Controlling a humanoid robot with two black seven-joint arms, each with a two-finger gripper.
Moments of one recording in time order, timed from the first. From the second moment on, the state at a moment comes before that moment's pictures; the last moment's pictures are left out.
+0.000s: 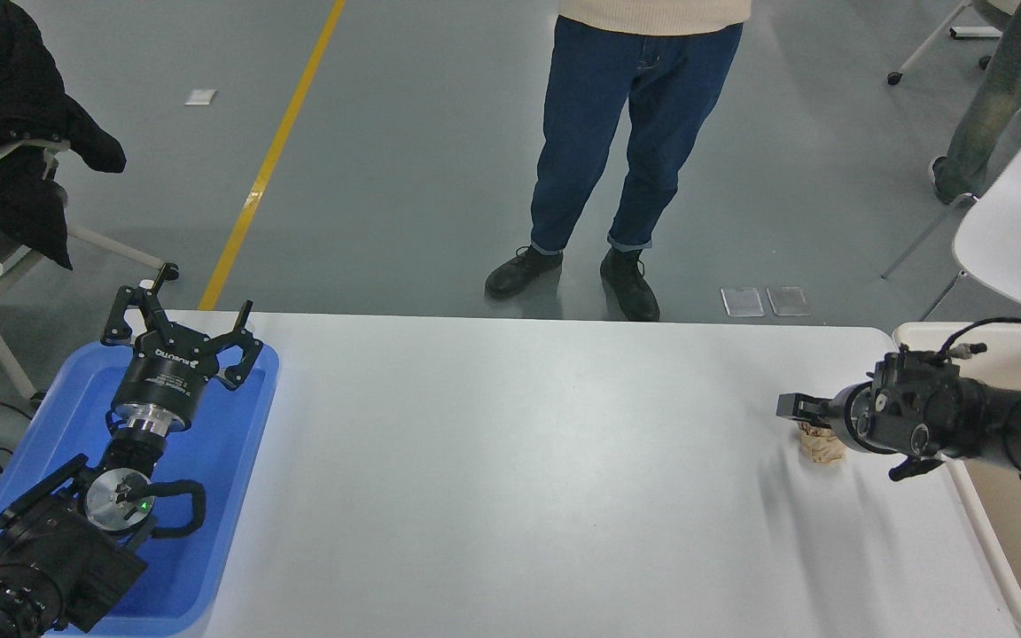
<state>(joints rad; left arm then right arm) -0.60 0.23 -0.89 -0.31 -0.14 -0.79 -0.37 1.07 -0.27 -0.92 0.58 -0.30 0.06 -0.13</state>
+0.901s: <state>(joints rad) -0.60 0.23 -0.89 -0.31 -0.14 -0.79 -0.37 1.00 -0.24 -0.88 0.53 -0.29 0.00 -0.13</state>
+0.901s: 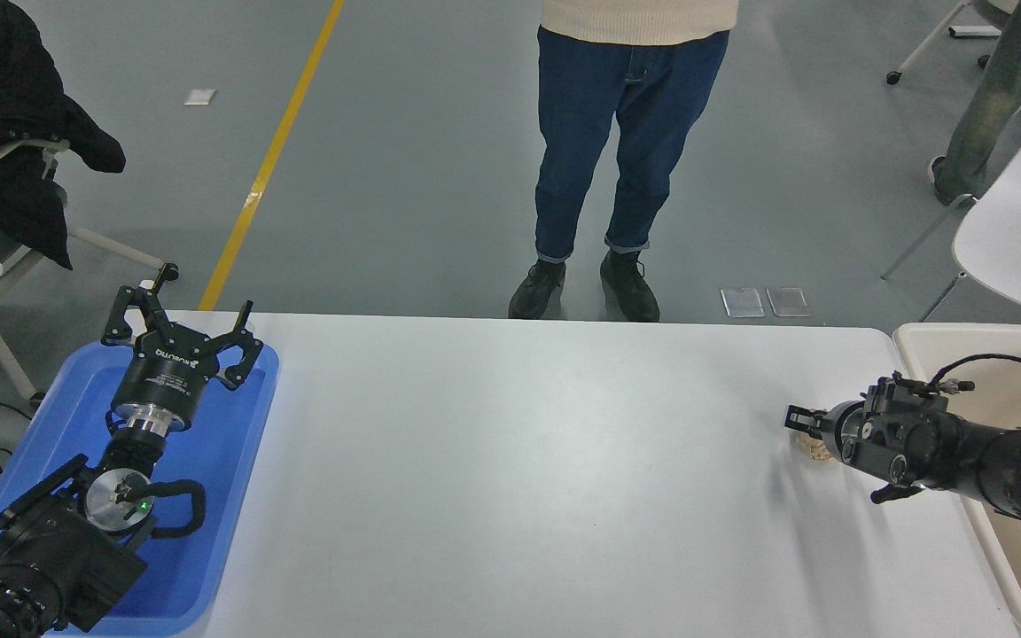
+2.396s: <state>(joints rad) -0.60 0.23 -0.89 -0.31 -0.14 -0.79 -0.37 1.79 -0.41 -1.15 1.48 -0.39 0.41 -0.12</state>
